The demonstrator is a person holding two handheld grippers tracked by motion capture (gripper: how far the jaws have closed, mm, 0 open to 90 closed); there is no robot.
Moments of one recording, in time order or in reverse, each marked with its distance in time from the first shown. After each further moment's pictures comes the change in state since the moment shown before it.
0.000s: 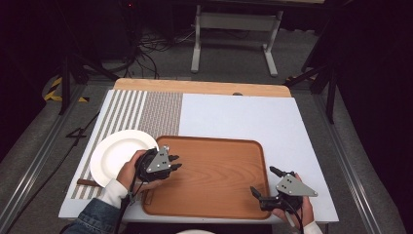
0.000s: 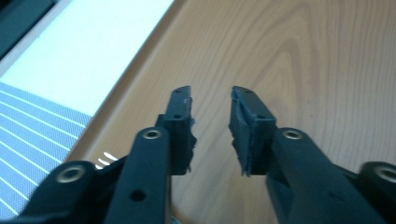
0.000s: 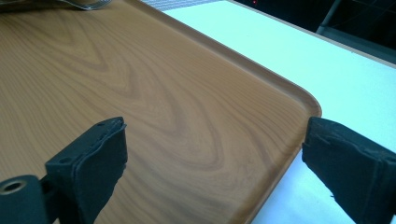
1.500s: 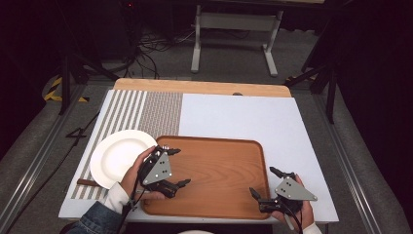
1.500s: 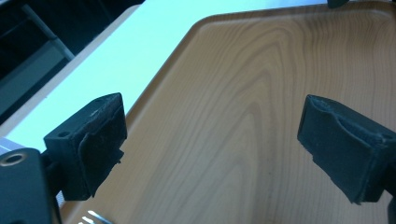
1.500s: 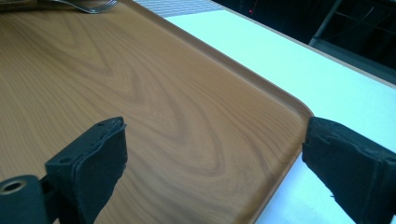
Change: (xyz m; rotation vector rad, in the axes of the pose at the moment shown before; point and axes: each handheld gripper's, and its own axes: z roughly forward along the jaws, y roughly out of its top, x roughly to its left) left arm -0.023 0.015 -0.011 -0.190 -0.002 0.030; right arm 0.008 0.003 -0.004 -0.023 -0.021 -0.048
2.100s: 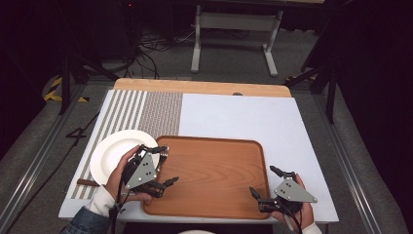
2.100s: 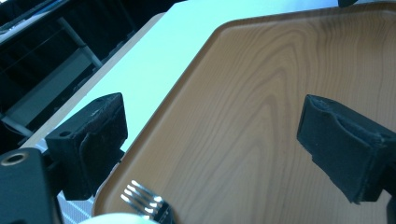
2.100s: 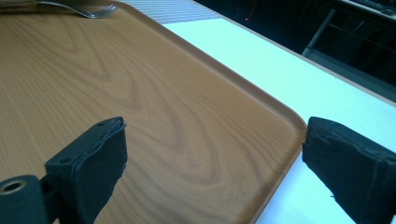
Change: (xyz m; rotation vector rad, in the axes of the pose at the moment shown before) left arm 0.004 -0.008 -0.039 -0.025 0.088 0.012; right arm 0.002 0.004 -0.002 -0.023 -0.021 -0.034
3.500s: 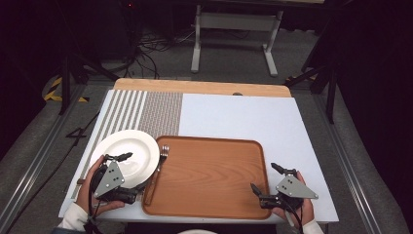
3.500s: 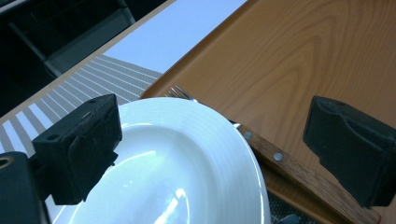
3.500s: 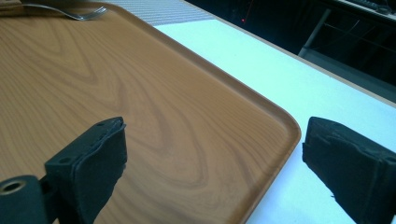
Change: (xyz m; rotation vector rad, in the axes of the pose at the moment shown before) left arm 0.002 -0.061 -0.049 0.065 0.142 -0.155; right arm -0.009 -0.002 0.005 -0.005 -0.008 0.016
